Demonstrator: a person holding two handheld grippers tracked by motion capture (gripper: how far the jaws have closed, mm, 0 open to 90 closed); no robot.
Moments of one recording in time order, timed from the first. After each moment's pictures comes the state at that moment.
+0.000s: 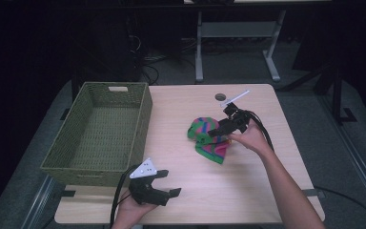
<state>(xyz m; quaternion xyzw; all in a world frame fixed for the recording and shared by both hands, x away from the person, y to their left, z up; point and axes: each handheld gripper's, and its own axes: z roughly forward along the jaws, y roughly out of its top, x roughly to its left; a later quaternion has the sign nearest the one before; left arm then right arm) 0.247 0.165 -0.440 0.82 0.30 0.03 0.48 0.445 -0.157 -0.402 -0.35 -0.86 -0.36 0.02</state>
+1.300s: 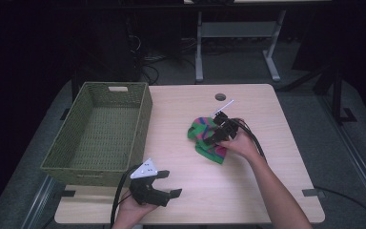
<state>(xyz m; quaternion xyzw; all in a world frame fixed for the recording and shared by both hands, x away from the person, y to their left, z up) 0.247 0.163 -0.440 0.82 0.30 0.03 0.49 0.450 -0.129 -0.447 -0.38 -0.88 -0.27 -0.01</state>
